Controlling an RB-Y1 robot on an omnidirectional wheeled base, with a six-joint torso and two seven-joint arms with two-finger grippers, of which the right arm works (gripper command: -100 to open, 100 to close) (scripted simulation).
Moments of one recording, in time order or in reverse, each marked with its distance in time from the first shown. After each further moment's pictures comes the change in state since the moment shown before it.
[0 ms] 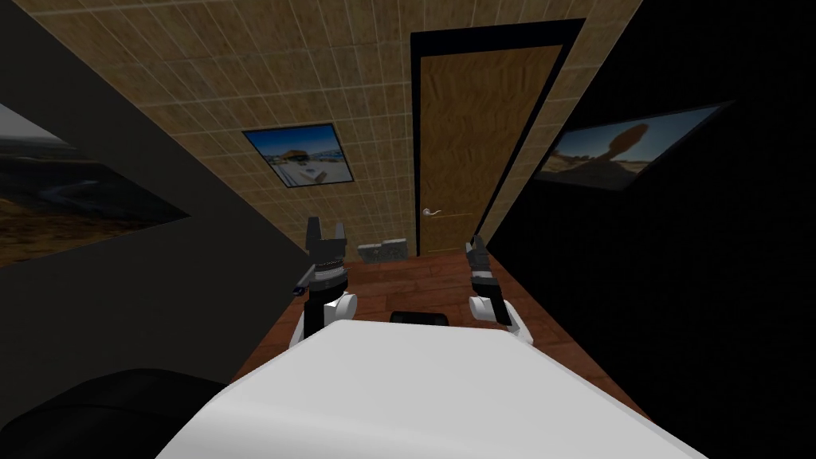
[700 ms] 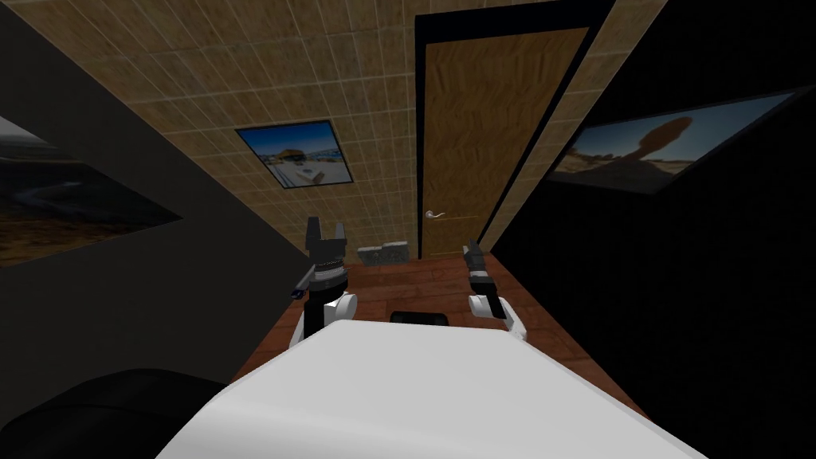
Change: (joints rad) arm -0.075 -0.031 -0.014 0.164 0.023 -0.021 -0.033
